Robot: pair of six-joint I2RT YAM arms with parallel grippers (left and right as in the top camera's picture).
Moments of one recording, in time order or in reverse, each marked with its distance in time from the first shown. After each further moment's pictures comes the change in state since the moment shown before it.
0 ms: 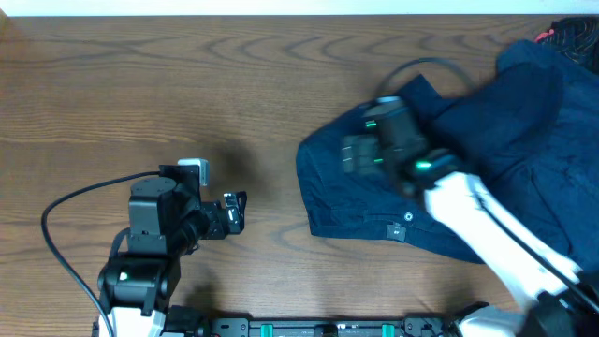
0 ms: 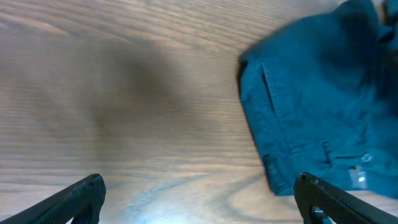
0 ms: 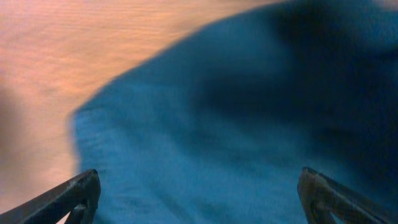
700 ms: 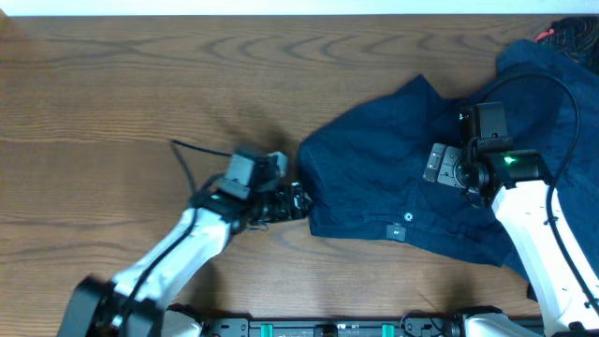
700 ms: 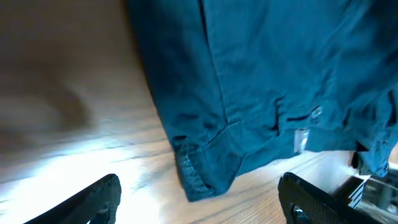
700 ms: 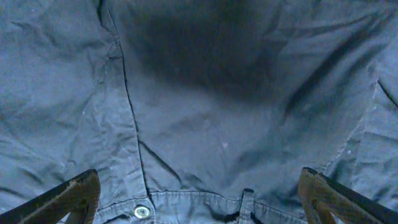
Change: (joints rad) left arm -0.352 0.655 0.001 0.415 0.206 -0.365; right arm -0.329 -0.099 0.002 -0.363 0.079 -0.013
